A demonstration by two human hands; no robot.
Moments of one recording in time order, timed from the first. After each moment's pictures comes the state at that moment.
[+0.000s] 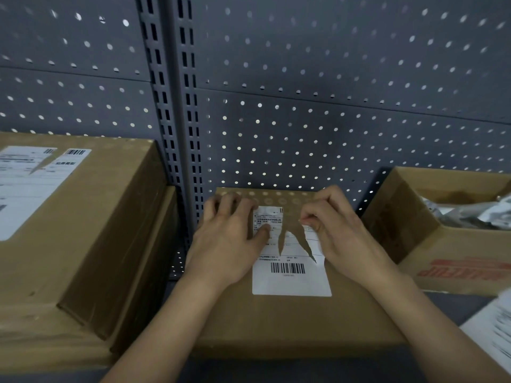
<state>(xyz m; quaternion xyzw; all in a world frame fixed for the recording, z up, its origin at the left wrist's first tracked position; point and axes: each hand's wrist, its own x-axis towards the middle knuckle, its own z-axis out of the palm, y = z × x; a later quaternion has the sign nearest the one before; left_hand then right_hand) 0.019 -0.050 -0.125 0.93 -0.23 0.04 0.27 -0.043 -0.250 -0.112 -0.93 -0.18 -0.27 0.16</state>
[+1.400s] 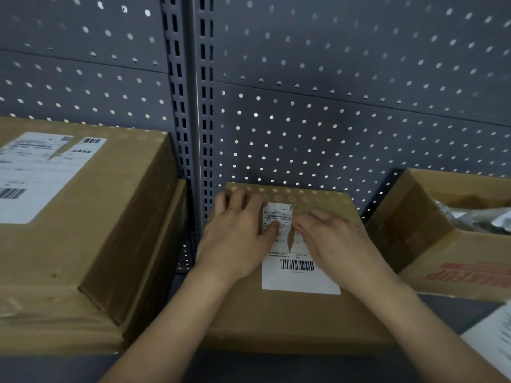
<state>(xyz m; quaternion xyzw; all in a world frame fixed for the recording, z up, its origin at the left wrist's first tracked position) 0.020 -0.049 -0.128 0.93 -0.23 0.04 0.28 -0.044 -0.222 -0.113 -0.99 -0.06 -0.10 0.01</state>
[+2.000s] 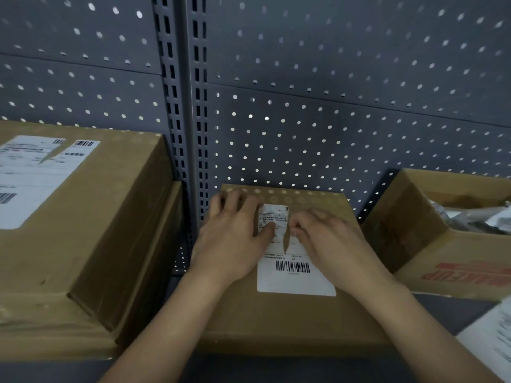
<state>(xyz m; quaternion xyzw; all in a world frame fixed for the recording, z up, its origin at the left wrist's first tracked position) 0.020 -0.050 -0.127 0.93 -0.23 0.03 0.28 -0.045 -0.221 -0.106 -0.99 -0.04 -0.09 0.04</state>
